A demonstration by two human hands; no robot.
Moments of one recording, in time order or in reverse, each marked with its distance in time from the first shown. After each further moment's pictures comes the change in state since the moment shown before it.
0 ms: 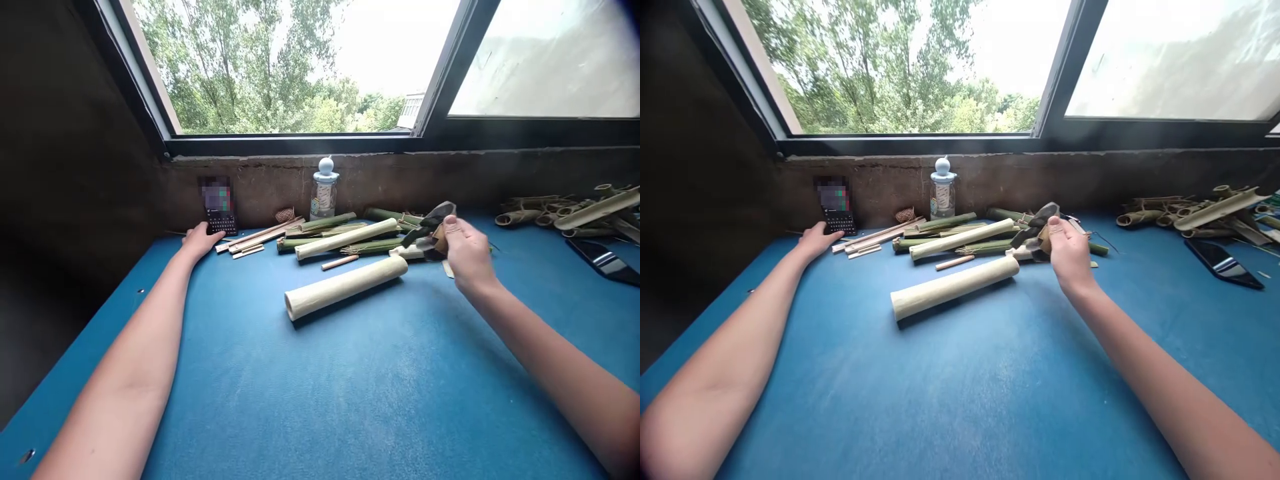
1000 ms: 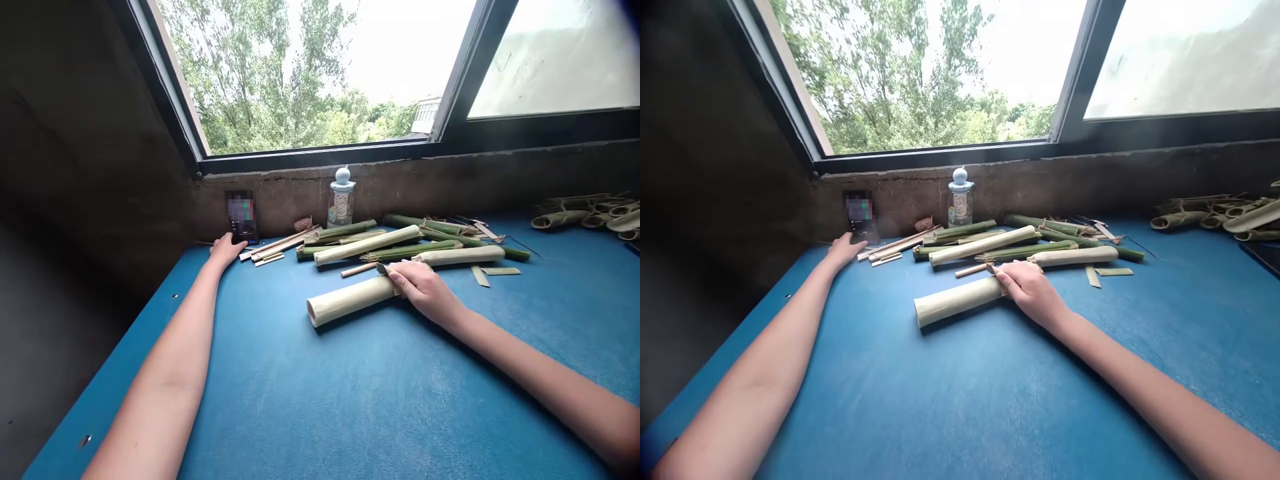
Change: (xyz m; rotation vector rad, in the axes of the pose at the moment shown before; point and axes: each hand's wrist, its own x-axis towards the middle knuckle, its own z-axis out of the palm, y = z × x) left_hand 0.007 -0.011 0.008 0.017 0.024 0.025; right_hand -0.075 -0.044 0.064 -0.039 -0.497 -0.411
